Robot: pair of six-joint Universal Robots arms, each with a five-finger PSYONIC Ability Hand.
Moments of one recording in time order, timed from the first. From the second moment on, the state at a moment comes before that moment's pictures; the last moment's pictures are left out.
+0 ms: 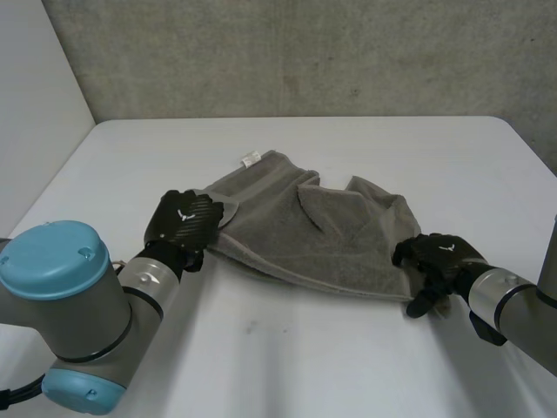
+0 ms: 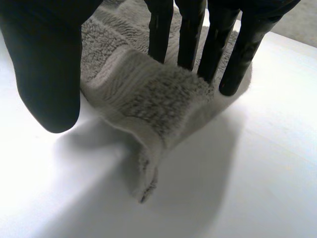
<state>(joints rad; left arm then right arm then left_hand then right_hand) 4.21 -1.93 -1.80 3.59 -1.57 3.53 1.72 -1.18 1.80 -0.07 1.23 2.85 1.18 1.22 1.22 1.22 1.04 0.40 0.46 0.44 0.45 0.28</state>
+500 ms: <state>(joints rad) 4.17 -1.93 -1.83 3.46 -1.57 3.52 1.66 -1.28 1.87 -0.17 1.22 2.65 1.18 1.22 1.22 1.22 1.04 0.97 1.17 1.18 1.19 0.98</state>
